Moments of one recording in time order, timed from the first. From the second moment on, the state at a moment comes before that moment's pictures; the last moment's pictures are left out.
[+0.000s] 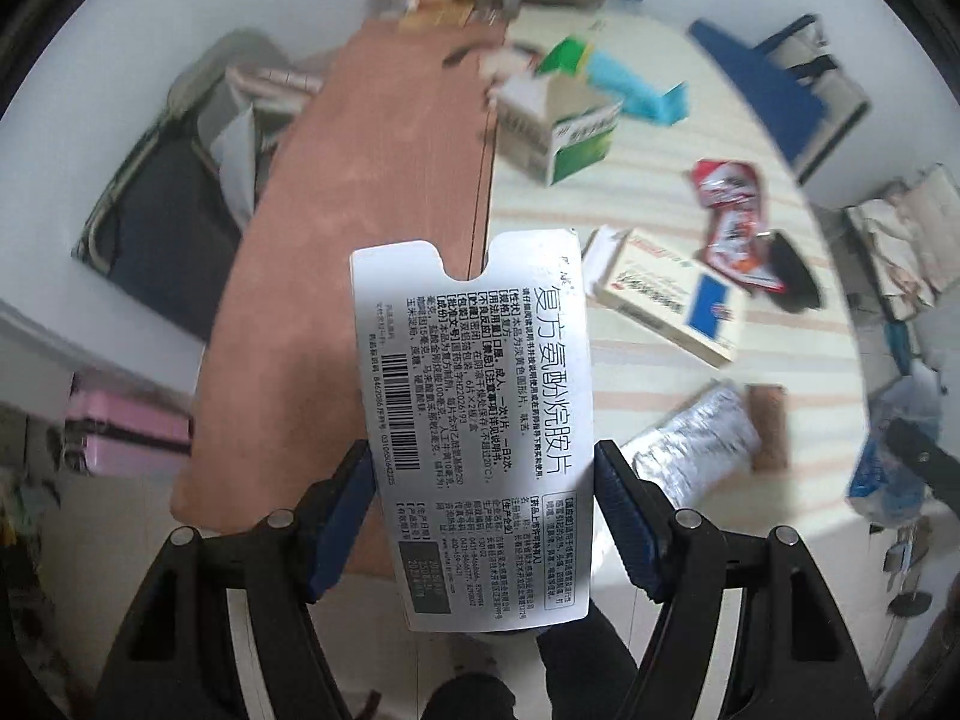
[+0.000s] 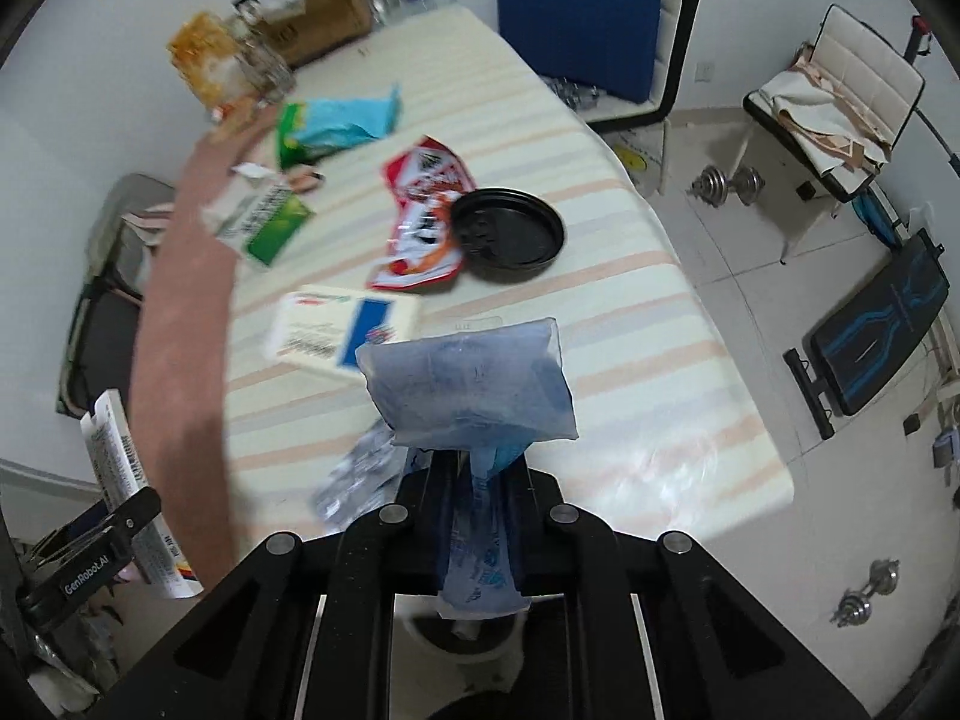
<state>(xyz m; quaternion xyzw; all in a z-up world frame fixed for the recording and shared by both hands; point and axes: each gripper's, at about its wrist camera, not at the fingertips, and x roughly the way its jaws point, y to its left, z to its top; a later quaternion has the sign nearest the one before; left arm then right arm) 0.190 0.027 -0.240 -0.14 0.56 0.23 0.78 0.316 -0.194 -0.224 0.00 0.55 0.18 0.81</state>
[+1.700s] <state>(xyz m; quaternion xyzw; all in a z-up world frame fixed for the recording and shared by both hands) 0.006 0.030 -0.669 -0.17 0.72 0.21 0.64 0.095 -0.182 -0.732 -0.13 0.73 0.13 0.66</state>
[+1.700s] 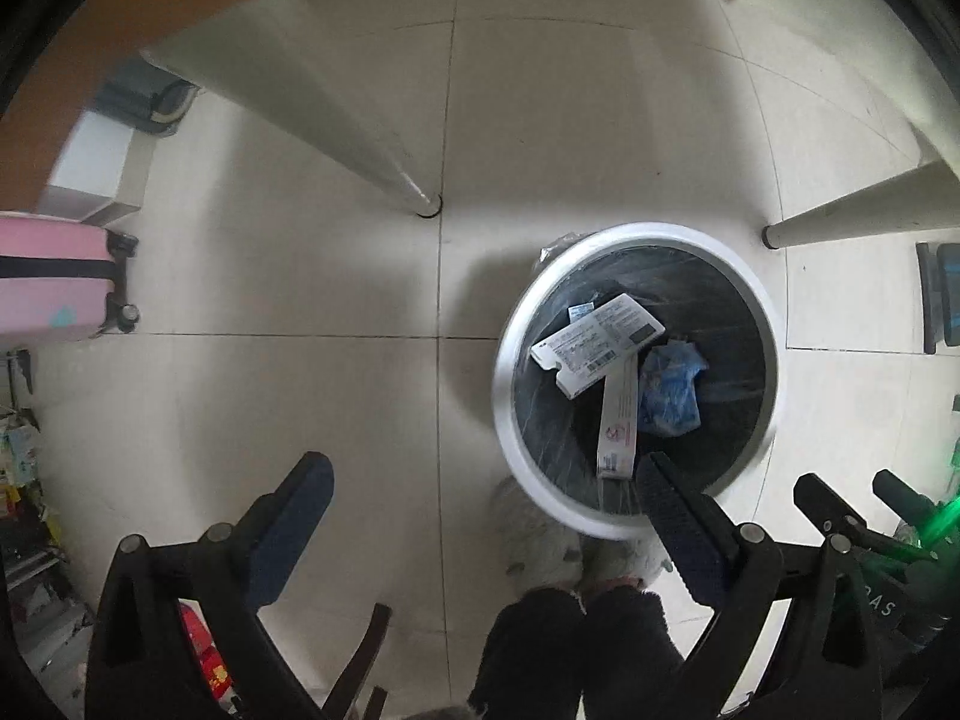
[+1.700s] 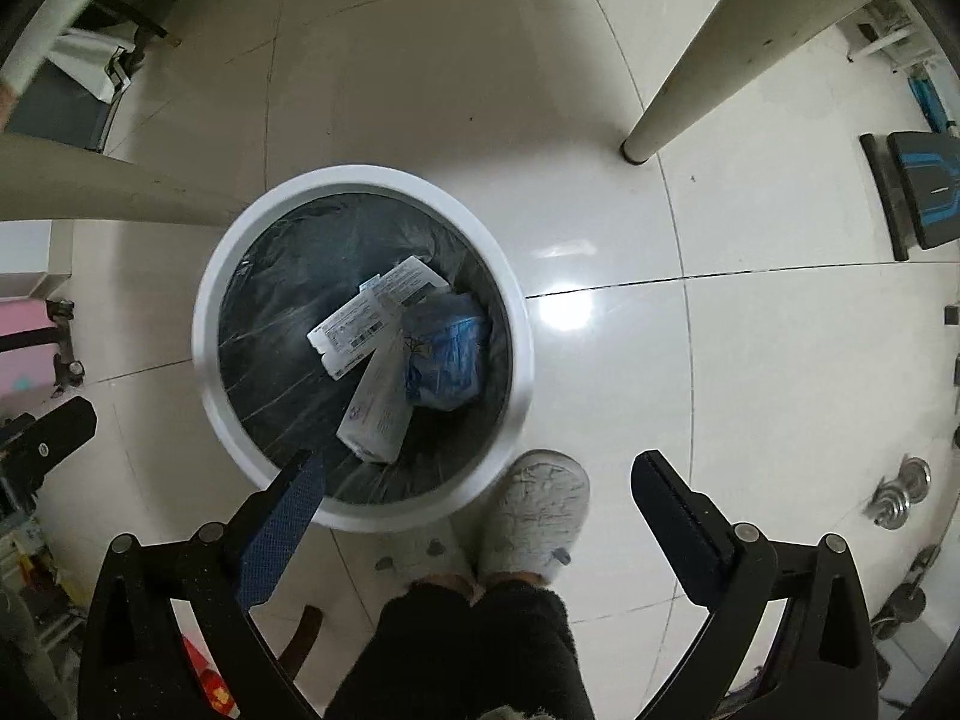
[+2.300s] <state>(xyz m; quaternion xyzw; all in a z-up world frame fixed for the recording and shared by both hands) -0.017 0.000 -0.503 -0.18 0.69 0.20 0.67 0.060 -0.189 -0.520 -0.12 0.69 0.16 0.70</state>
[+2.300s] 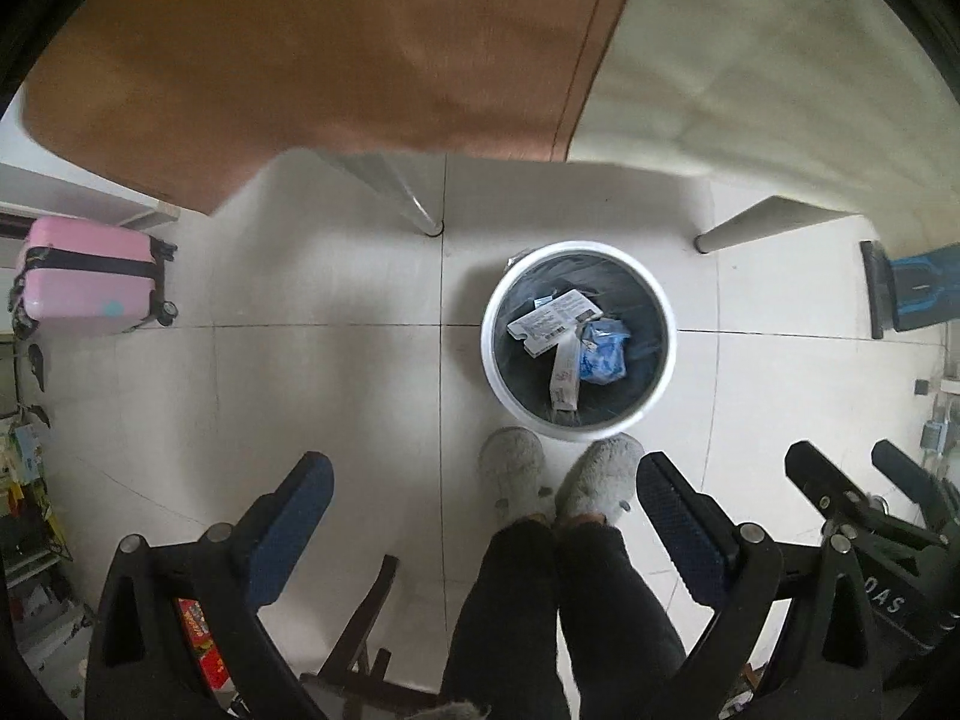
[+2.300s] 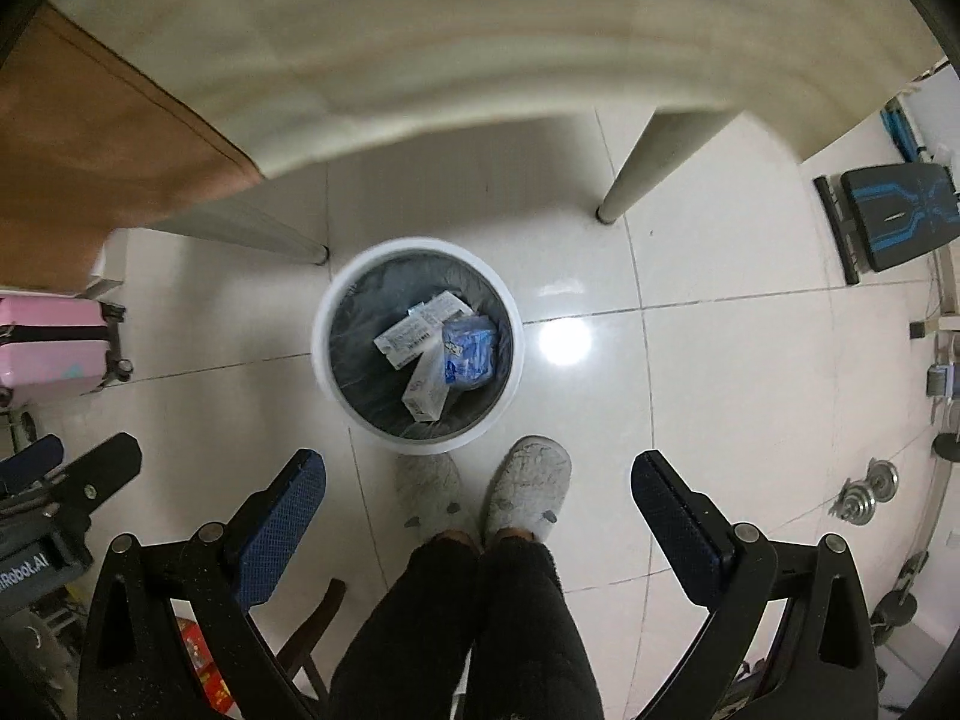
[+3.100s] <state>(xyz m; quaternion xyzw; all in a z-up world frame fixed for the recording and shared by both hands) 0.131 -0.020 -0.276 -0.05 0.58 0.15 0.80 0.194 -0.223 -0.244 -0.02 0.64 0.17 0.75</state>
